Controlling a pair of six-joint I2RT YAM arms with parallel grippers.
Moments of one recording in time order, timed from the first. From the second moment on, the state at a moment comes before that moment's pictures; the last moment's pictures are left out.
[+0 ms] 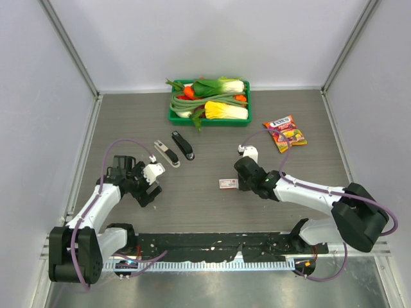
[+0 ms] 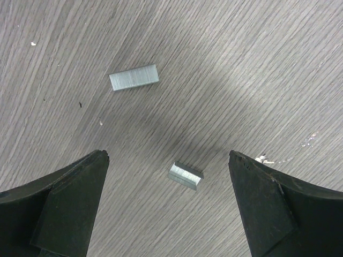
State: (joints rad) left arm -0.05 1.05 0.50 -0.55 0.38 0.83; right arm 0.80 1.31 0.62 -0.22 0.34 0.53
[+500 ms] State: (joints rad) left arm -0.05 1.05 0.50 -0.55 0.38 0.83; right arm 0.80 1.30 0.58 -0.14 0.34 0.54
